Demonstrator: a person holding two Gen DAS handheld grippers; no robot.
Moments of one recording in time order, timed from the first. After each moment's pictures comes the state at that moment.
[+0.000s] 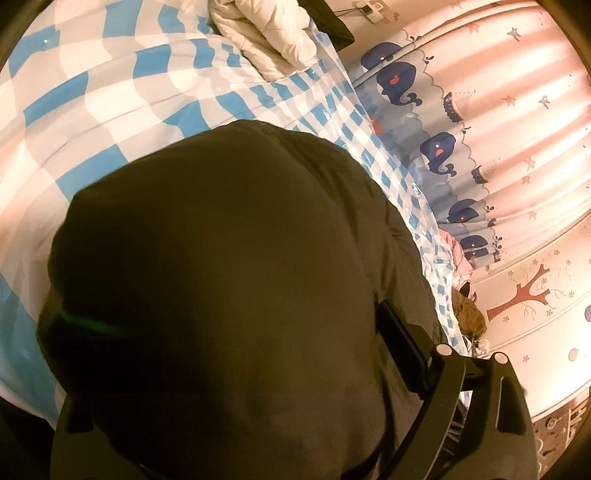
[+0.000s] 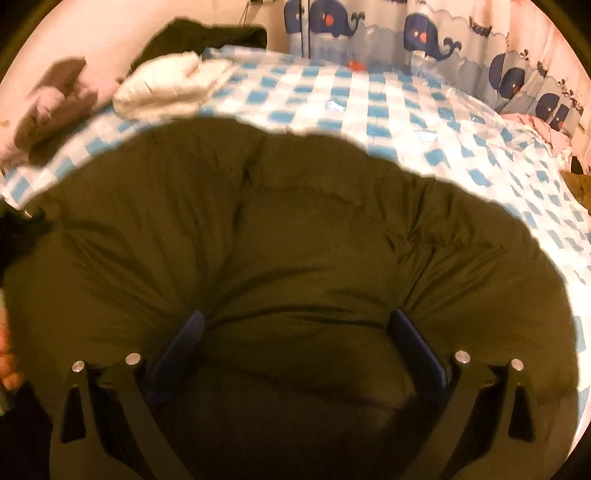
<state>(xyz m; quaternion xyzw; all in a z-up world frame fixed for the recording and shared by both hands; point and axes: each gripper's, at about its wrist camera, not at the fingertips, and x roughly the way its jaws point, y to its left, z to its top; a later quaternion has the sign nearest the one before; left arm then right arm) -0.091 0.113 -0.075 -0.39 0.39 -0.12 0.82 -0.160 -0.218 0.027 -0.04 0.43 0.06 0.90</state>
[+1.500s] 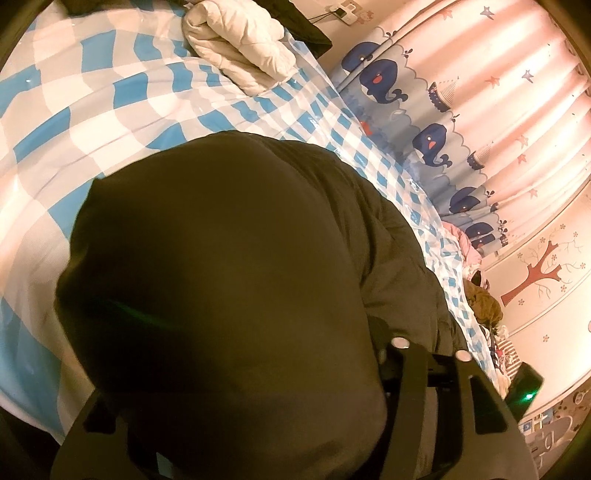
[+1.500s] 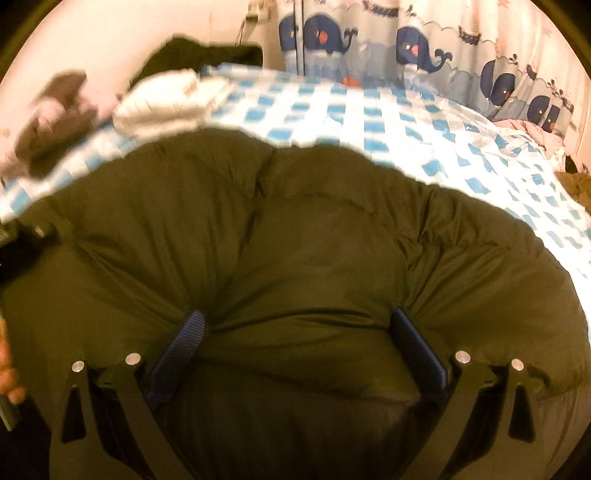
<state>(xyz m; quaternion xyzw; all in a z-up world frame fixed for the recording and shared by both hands) -0.092 0.102 -0.067 -0.34 0.37 -0.12 0.86 -0.161 -0.214 0.016 -0.02 0.40 0.05 0.91</state>
